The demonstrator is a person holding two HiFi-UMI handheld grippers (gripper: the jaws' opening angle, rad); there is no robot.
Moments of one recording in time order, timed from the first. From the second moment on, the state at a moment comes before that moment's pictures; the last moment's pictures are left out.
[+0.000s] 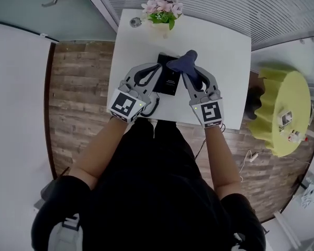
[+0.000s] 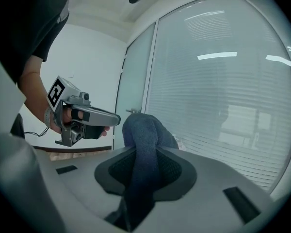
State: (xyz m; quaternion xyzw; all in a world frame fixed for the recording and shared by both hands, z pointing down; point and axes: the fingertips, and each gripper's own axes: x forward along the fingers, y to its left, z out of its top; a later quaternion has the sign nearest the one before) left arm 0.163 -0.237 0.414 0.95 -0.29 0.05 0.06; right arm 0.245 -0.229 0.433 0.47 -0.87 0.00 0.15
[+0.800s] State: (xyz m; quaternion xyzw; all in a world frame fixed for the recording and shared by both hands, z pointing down) left arm 0.160 -0.272 0.498 0.89 -0.43 0.09 0.09; right arm 0.234 -0.284 0.566 0.33 -0.90 -0.05 0.26
